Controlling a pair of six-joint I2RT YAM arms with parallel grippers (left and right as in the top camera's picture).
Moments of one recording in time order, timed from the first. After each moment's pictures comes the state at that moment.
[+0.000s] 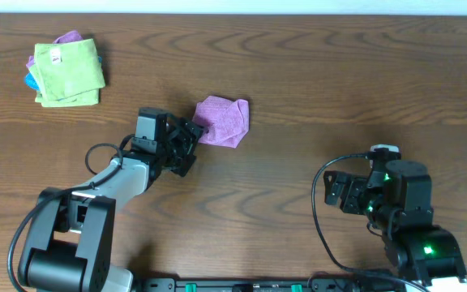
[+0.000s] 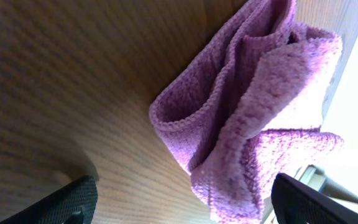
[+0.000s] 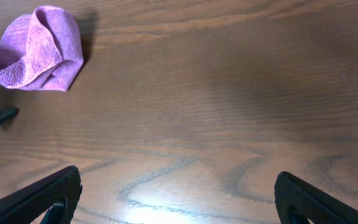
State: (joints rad) left arm -0.21 1.66 0.69 0.07 0.44 -1.31; right arm 0.11 0.72 0.69 -0.82 -0.10 0.32
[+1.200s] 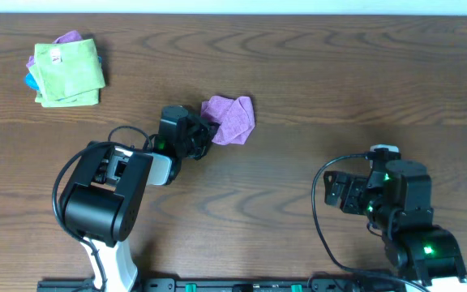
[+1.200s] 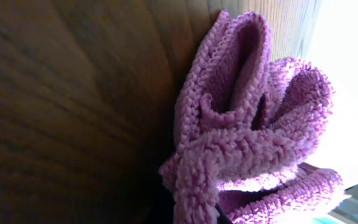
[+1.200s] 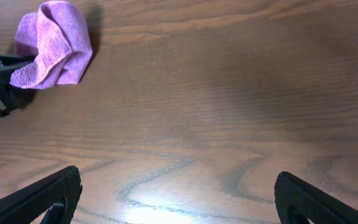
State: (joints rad) left arm -0.30 1.98 0.73 0.58 0.40 -1.41; right arm 0.11 0.72 0.69 -0.82 -0.10 0.32
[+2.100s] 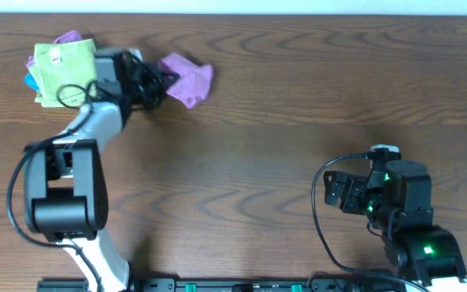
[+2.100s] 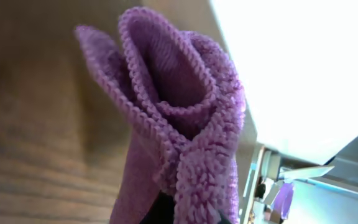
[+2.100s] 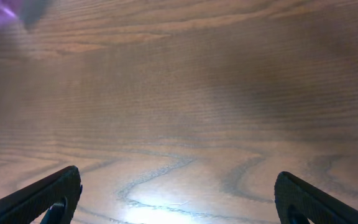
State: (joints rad) left arm 0.06 1.96 1.23 0.03 0.72 -1.00; right arm 0.11 0.72 0.69 -0.82 -0.10 0.32
